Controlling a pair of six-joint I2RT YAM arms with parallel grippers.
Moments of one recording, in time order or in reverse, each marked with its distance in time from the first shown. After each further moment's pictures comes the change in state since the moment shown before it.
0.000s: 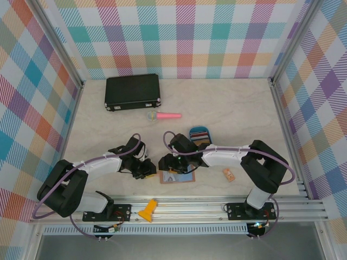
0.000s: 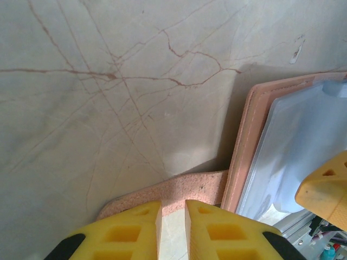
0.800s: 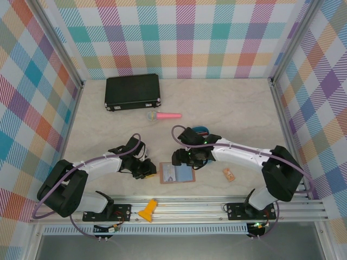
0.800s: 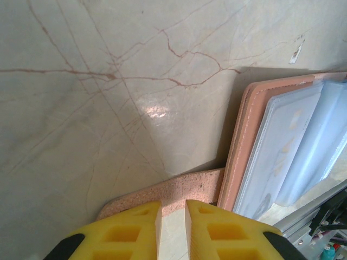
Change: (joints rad) left arm 0.000 0.001 0.000 0.001 0.000 0.000; right arm -0.058 -0.134 0.103 -0.491 0.281 -0.167
